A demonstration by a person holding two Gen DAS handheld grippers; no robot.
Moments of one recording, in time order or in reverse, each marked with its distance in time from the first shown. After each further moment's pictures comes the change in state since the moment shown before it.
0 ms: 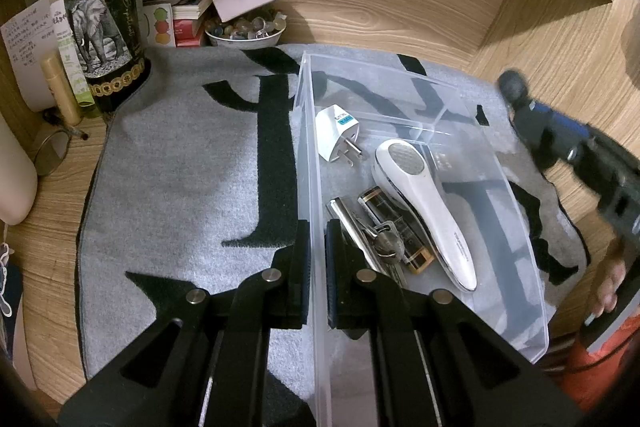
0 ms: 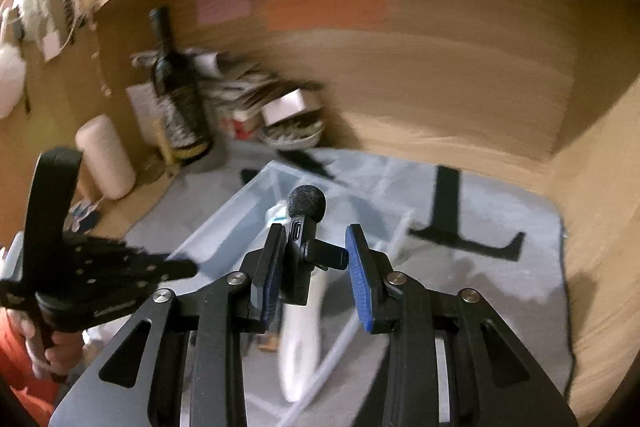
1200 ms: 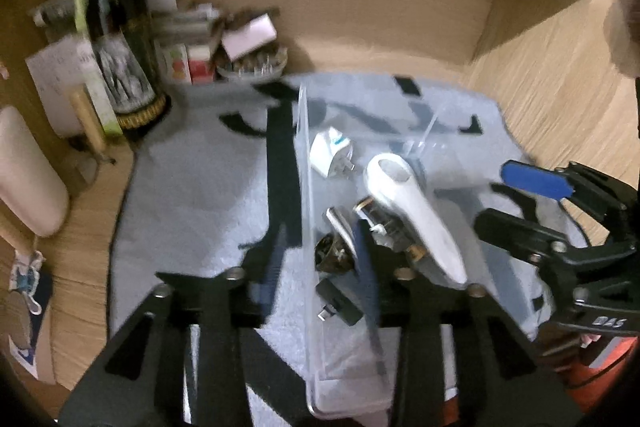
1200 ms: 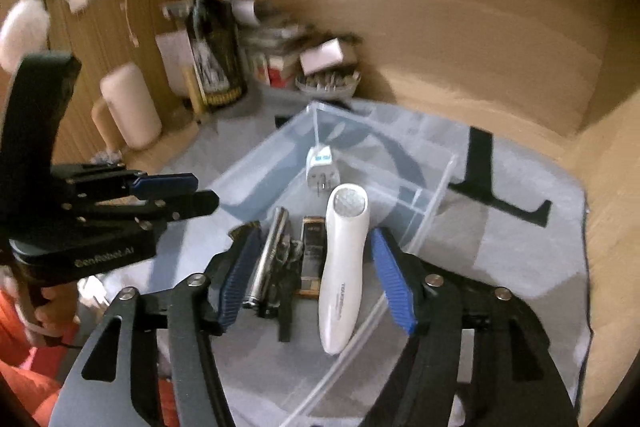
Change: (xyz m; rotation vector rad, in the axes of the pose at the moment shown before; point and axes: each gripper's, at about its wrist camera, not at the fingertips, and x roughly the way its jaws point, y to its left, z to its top) left arm -0.046 -0.021 -0.010 0.051 -0.114 0.065; right arm -0.011 0.017 -0.023 -0.039 0.103 0.068
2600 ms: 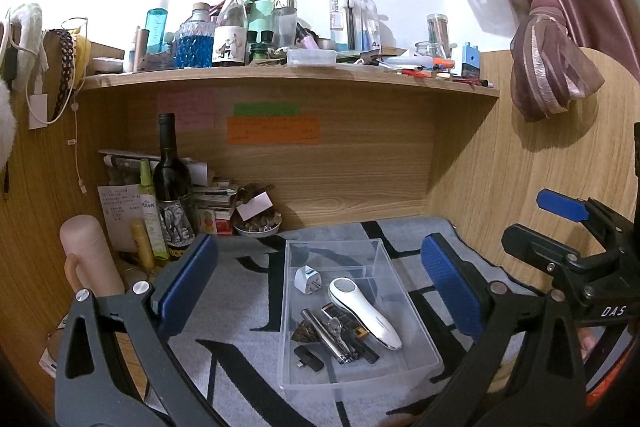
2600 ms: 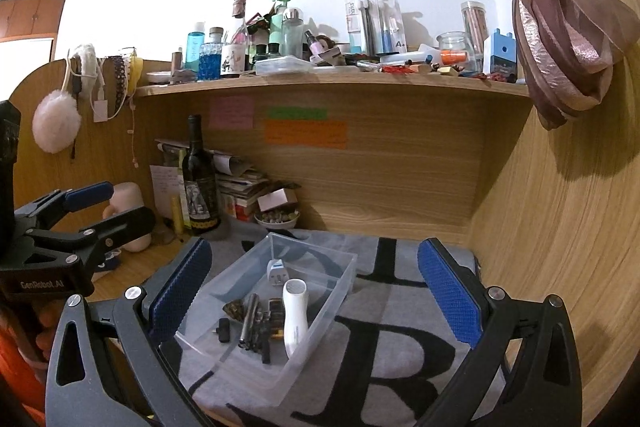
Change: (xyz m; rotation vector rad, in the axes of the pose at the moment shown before) left arm -0.151 -0.048 -0.035 0.084 -0.560 0.031; right arm -0.149 0.019 -0.032 0.021 -0.464 -0.218
